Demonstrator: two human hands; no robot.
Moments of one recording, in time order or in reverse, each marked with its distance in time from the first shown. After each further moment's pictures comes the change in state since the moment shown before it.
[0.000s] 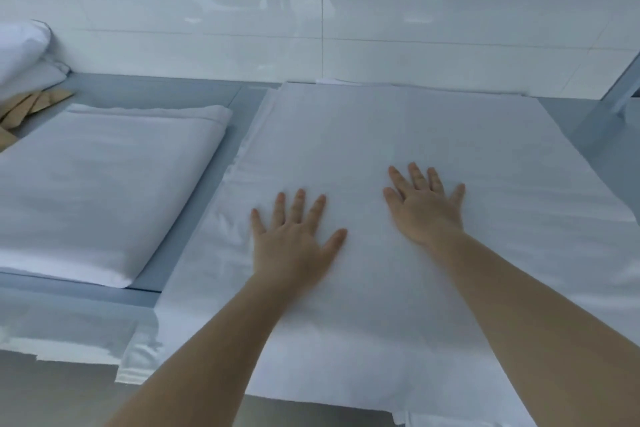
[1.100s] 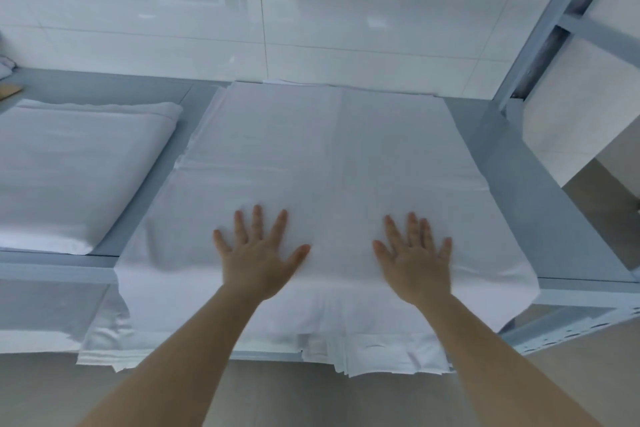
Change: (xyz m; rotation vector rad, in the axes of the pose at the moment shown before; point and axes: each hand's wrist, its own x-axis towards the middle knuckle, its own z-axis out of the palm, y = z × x) left_hand -0.084 0.058 -0.006 0.034 -0.114 -0.034; right_hand -0.175 0.105 -0.012 -0.019 -0.061 0.136
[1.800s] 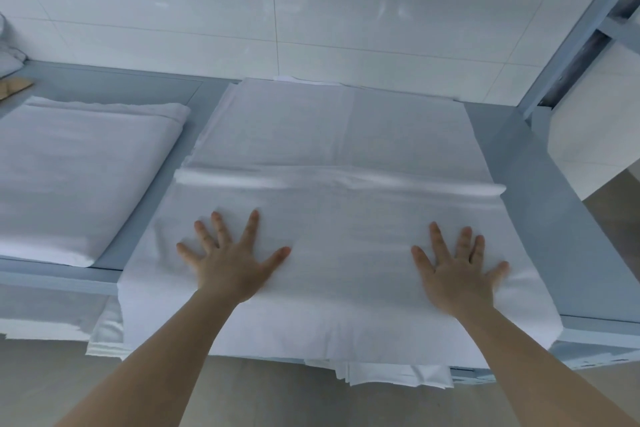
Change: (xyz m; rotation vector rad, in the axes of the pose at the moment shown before) left_hand 0.029 -0.035 -0.010 -0.031 -0.061 -0.234; right_hand 0.040 0.042 -0.012 -0.052 -0.113 0.189
